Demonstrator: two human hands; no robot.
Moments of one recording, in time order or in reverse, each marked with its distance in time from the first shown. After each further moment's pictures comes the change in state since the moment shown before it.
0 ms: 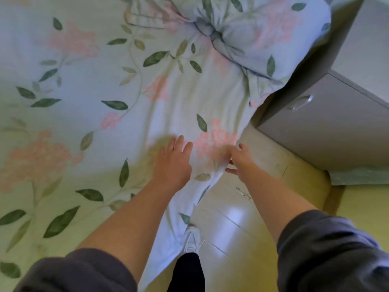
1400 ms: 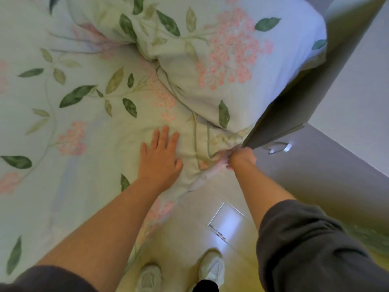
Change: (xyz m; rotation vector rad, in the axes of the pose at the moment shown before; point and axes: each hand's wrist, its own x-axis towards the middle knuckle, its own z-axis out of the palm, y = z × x) left_hand 0.240 0.129 -0.023 -0.026 -0.059 -0.176; right_hand 0.230 -0.154 -0.117 -0.380 0.207 0.188
